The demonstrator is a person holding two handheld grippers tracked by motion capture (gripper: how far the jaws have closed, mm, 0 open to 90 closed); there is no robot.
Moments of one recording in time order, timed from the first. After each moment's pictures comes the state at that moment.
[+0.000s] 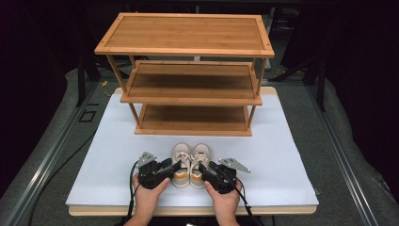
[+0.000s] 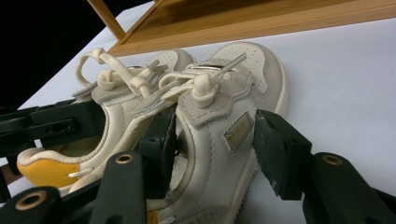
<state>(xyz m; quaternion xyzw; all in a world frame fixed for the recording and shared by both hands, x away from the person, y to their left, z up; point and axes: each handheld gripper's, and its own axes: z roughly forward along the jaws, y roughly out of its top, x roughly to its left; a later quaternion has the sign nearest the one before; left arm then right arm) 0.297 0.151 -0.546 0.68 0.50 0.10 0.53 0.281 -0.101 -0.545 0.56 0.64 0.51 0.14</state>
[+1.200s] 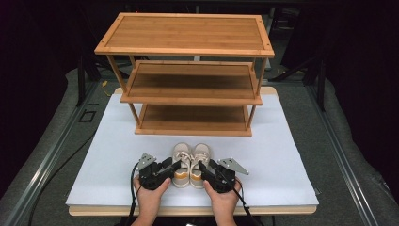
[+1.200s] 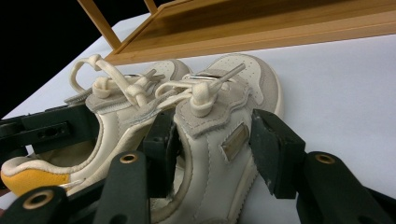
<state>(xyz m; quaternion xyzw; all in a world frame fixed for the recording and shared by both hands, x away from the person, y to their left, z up) 0.293 0.147 -0.548 0.66 0.50 0.12 0.54 0.281 -0.098 -0.547 0.56 0.63 0.51 0.17</state>
